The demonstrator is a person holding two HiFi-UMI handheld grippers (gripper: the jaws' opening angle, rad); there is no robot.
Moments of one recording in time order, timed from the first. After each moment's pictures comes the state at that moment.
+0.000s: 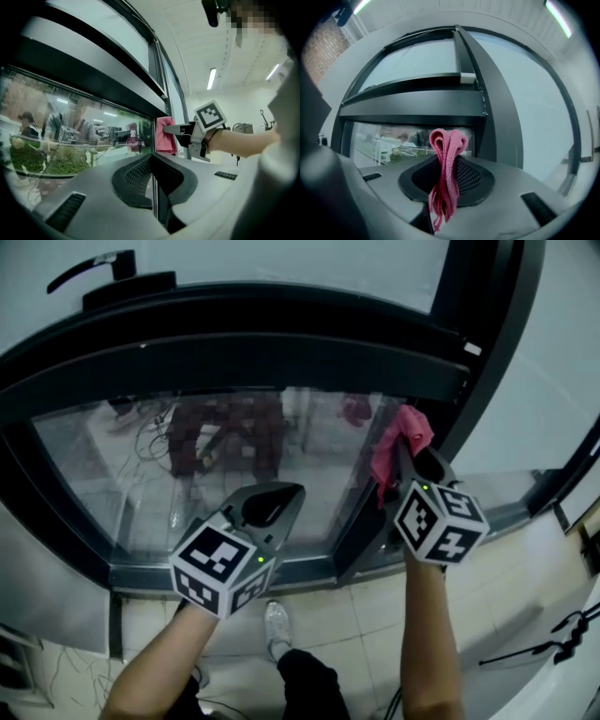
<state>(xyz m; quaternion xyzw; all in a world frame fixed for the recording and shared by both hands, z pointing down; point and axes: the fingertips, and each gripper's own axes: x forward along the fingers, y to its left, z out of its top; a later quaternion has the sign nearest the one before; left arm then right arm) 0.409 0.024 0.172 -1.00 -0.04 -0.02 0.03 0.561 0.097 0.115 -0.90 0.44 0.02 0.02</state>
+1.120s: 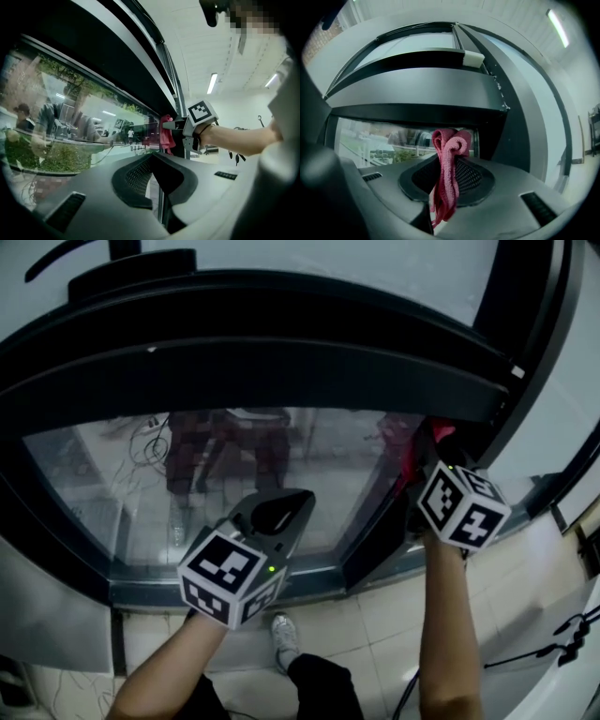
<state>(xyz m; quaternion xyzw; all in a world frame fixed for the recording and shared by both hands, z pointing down) 0.419 -0.026 0.179 -1.00 -0.06 -0.01 0.01 0.598 0.056 0.097 -0.92 0.39 0.02 0.02</state>
